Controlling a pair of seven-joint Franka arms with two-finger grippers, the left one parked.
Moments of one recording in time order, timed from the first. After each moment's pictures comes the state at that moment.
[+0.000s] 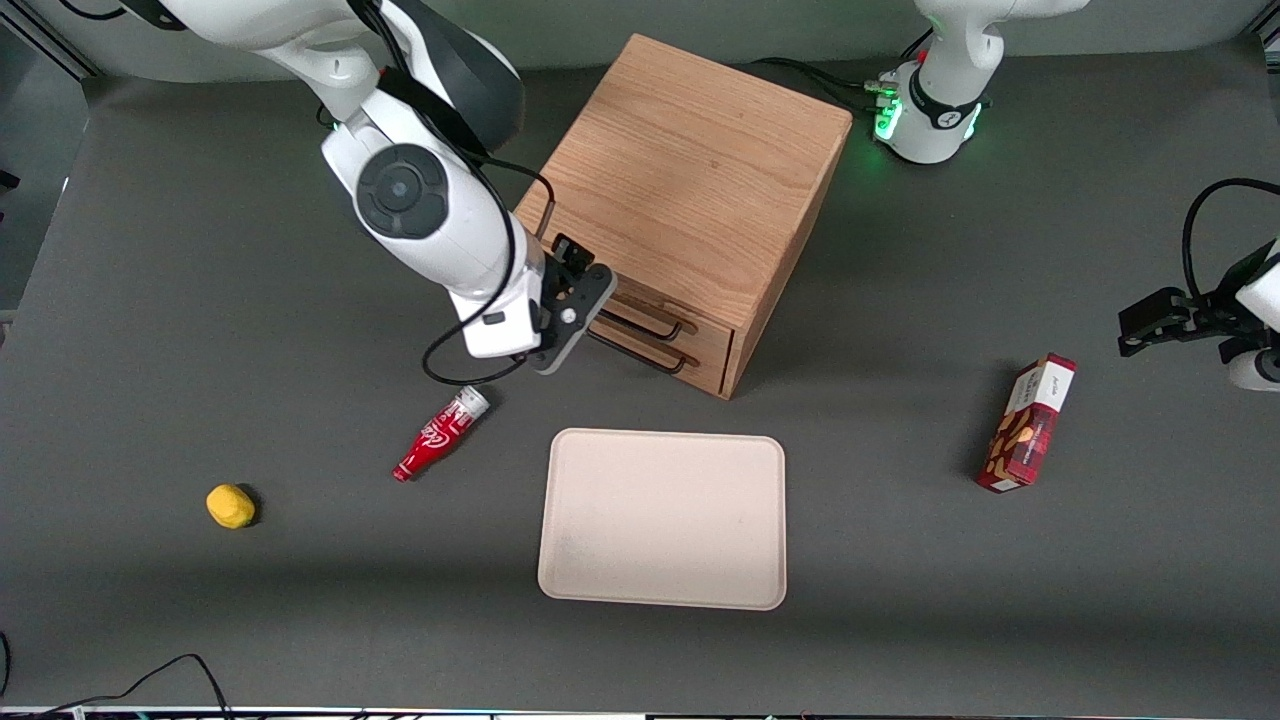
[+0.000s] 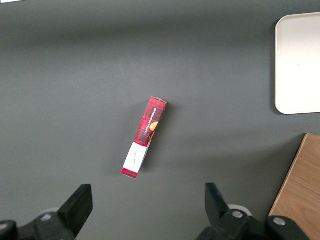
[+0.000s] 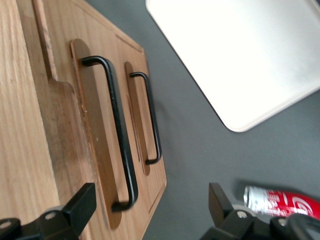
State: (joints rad) arm 0.14 0.49 0.60 -1.39 -0.03 1.77 -0.23
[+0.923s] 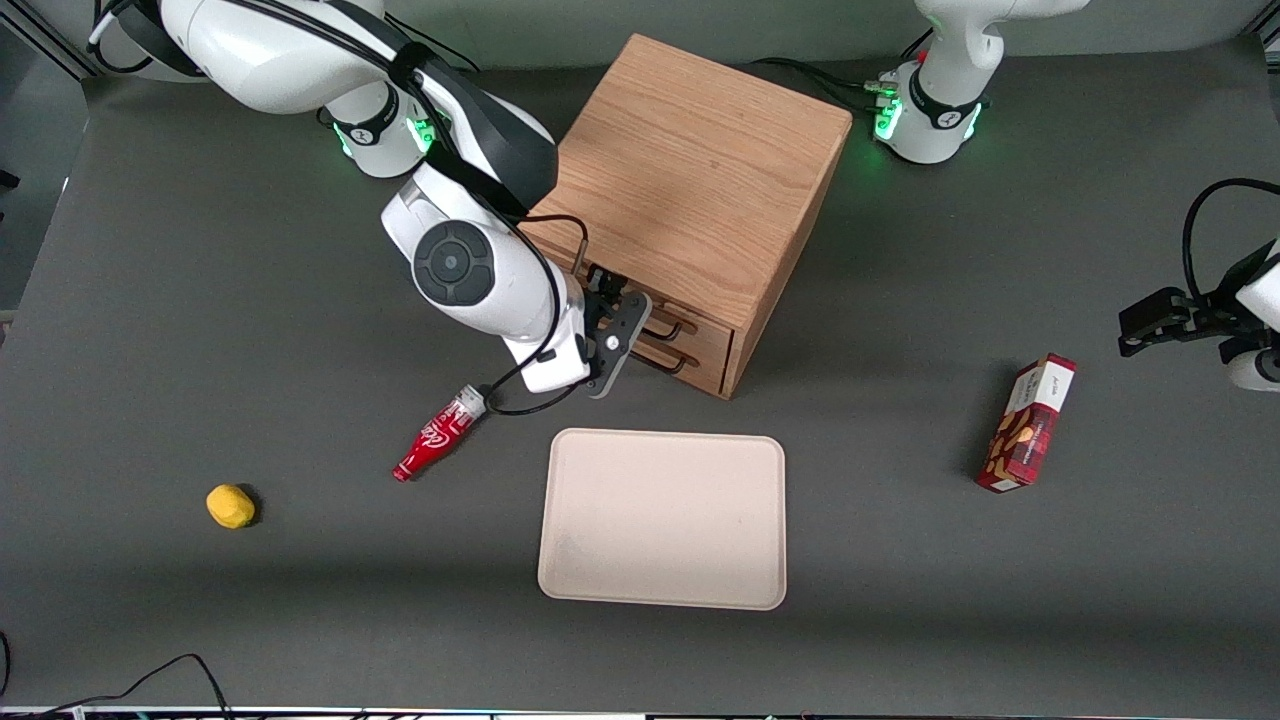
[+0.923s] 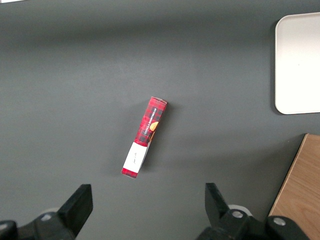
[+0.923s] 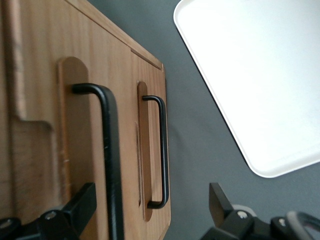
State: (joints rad) arm 0.14 0.62 0.64 -1.39 -0.04 1.90 -0.32
